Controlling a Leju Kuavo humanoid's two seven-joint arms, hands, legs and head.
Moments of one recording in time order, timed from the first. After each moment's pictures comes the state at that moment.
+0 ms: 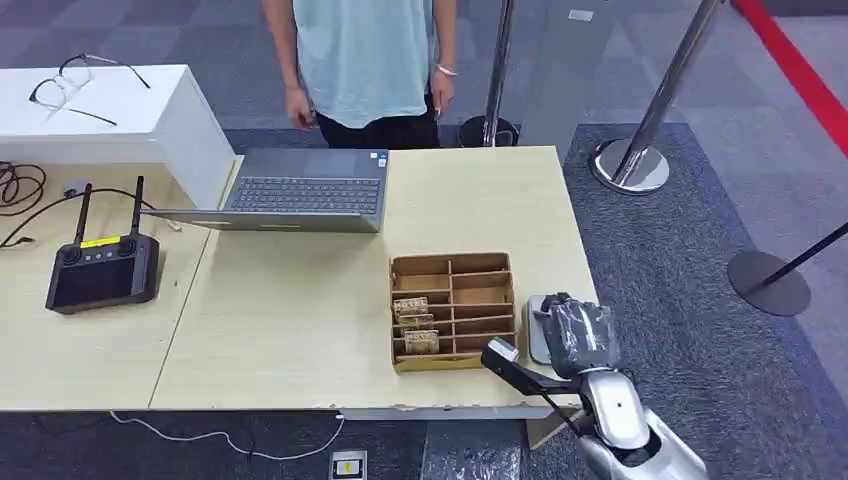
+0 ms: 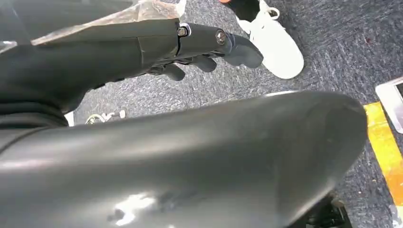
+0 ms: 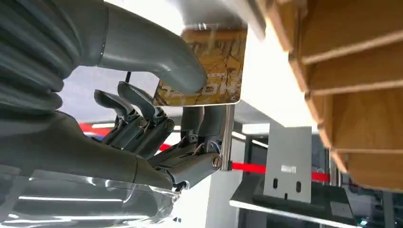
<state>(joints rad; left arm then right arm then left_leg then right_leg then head) -0.12 0.03 -1.19 -0.20 0.67 0.45 0.23 -0.15 -0.40 0.57 -1.48 1.24 -0.41 0.57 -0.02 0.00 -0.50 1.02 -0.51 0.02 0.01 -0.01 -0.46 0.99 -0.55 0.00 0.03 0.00</state>
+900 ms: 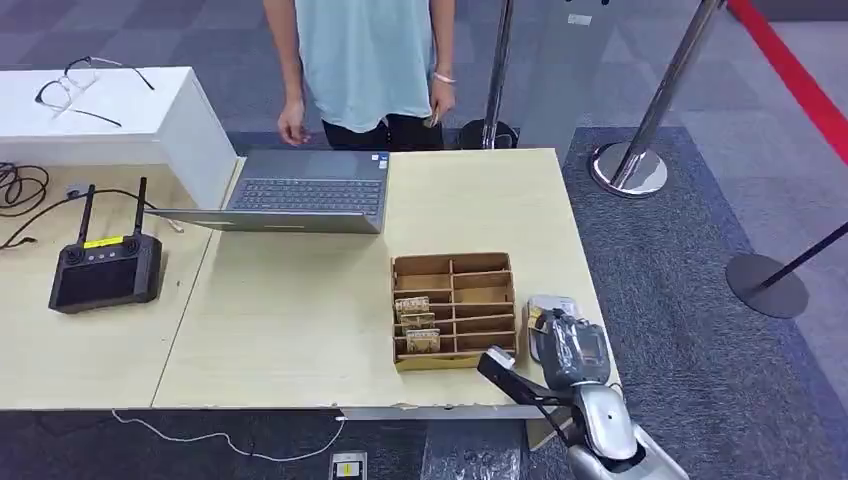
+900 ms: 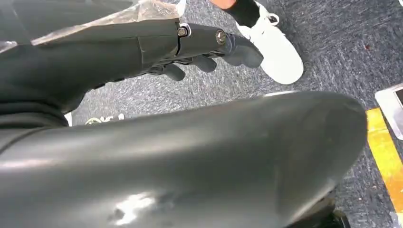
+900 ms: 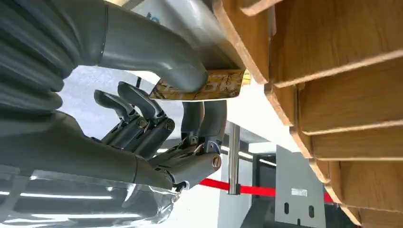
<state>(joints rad) -0.12 0.04 -1.19 -0.20 0.66 0.45 0.23 -0.15 -0.36 0.58 -1.35 1.18 -0.48 0.57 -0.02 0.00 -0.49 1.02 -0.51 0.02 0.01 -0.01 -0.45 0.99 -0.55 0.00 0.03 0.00</state>
